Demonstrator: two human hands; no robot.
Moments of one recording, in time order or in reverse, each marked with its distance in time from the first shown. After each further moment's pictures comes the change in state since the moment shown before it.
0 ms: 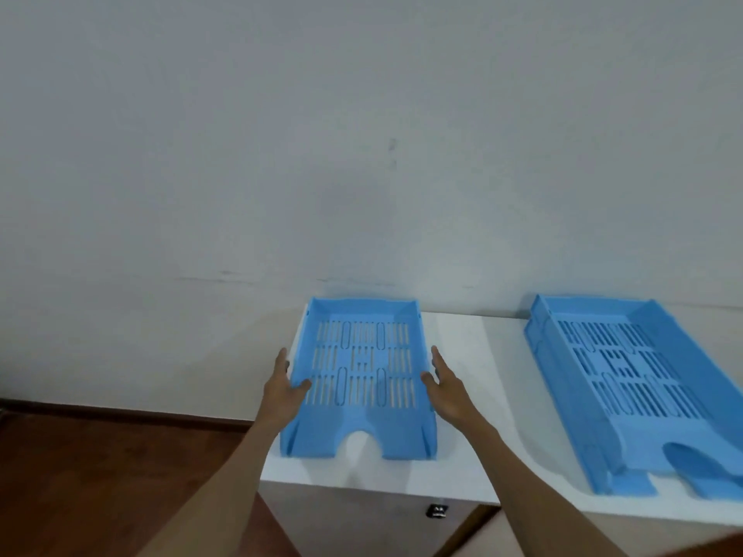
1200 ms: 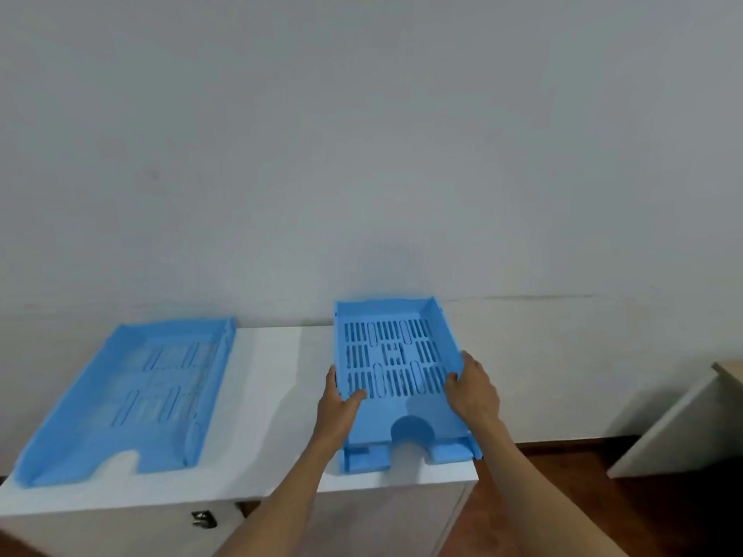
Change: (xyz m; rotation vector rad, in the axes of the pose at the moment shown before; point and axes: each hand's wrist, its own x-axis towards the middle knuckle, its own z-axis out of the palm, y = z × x) left_hand -0.187 0.185 0.421 -0.250 -0.270 0.074; right_hand -0.085 0.202 -0.384 -0.332 0.541 0.073
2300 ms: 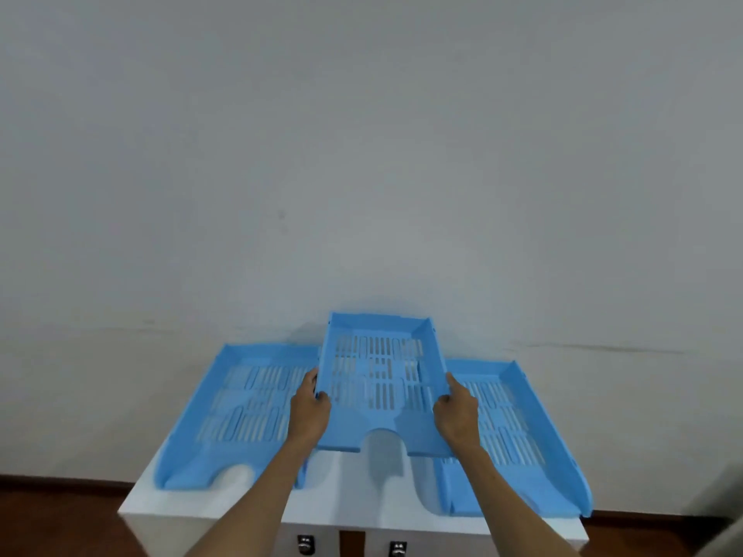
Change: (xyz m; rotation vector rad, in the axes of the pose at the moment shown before) left_hand 0.015 0.024 -0.214 0.221 0.363 0.148; right_hand -0.064 -0.177 0.087 0.266 -0.010 -0.031
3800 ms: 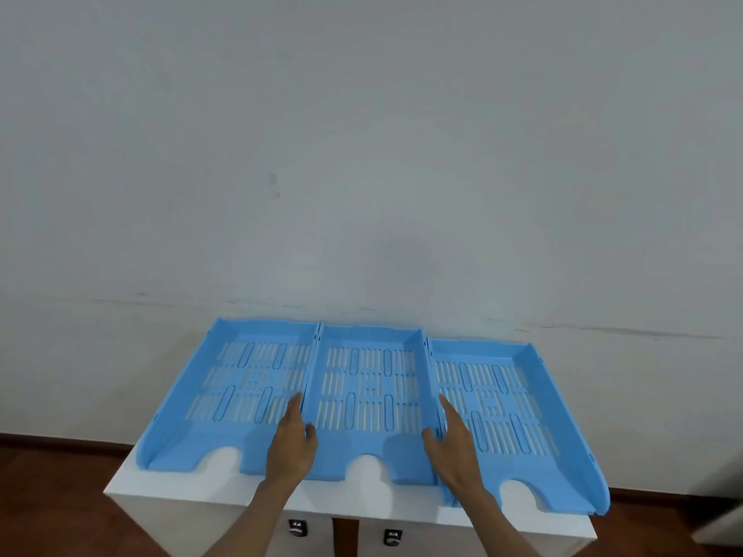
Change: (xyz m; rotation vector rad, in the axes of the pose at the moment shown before) left_hand -0.017 -0.099 0.009 0.343 -0.093 0.009; right_hand -0.019 0.084 0.047 0.019 -0.266 -0.022
